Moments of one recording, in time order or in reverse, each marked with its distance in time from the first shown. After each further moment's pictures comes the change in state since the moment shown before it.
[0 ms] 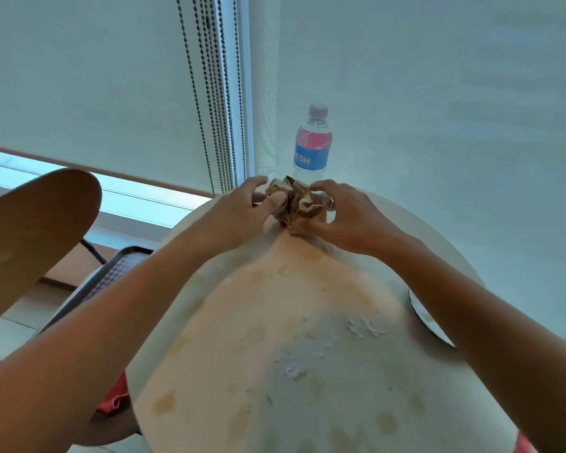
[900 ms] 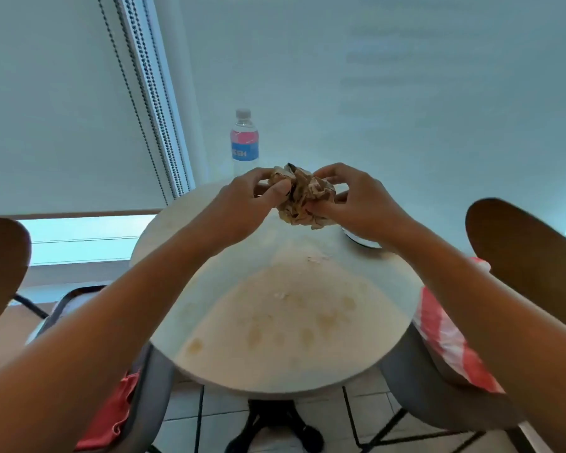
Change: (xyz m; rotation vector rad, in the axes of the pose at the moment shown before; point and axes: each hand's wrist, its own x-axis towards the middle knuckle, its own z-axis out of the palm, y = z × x) left_hand -0.080 0.053 -0.002 -0.165 -0.253 0.378; right_hand -0.156 -0.071 -0.047 0.249 0.360 0.286
